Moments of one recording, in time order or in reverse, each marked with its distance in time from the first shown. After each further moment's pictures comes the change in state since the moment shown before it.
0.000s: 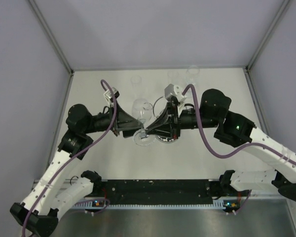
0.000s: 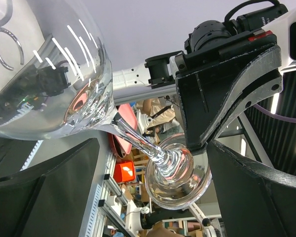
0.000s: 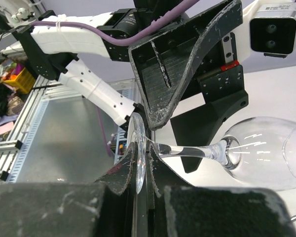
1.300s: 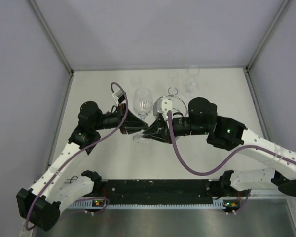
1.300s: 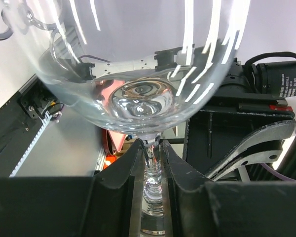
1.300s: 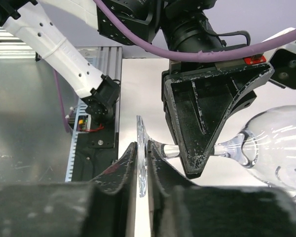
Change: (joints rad) left arm 0.003 0.108 -0.093 0.108 0.008 -0.071; right arm 0.083 0.037 -0.042 -0.056 0.156 -0.268
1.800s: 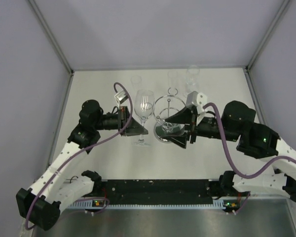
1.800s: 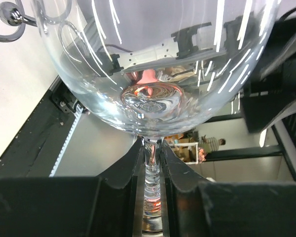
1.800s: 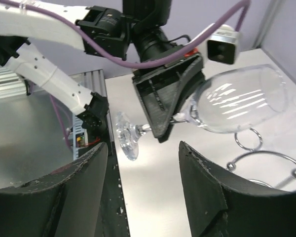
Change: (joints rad) left arm -0.002 0.011 0.024 -0.090 0.065 0.243; right arm 0.000 -0.207 -0.015 -0.087 0.158 0.118
